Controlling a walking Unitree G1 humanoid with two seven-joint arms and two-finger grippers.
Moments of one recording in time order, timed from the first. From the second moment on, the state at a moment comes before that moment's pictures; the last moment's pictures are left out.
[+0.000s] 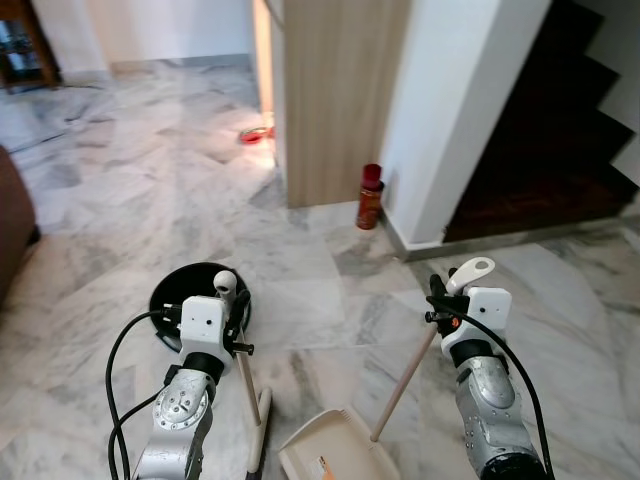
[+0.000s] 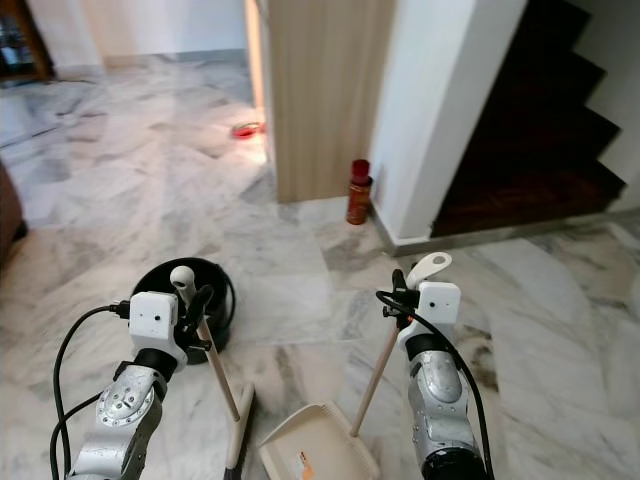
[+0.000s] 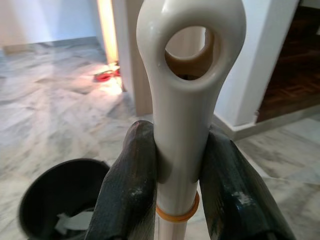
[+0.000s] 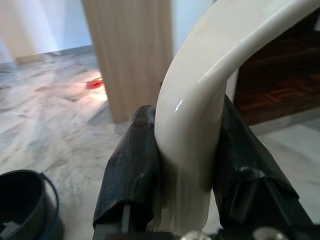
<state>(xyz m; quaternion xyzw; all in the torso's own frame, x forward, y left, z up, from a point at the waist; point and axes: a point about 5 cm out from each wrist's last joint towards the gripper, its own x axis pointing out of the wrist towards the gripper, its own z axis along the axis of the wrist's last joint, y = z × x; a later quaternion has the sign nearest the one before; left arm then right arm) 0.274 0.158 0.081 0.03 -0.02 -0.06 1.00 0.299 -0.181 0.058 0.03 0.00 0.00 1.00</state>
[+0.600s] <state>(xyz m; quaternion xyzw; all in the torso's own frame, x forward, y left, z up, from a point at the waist) 0.275 0.159 0.082 0.03 -0.03 -0.06 1.00 0.301 -0.182 0.060 0.03 0.00 -0.01 1.00</state>
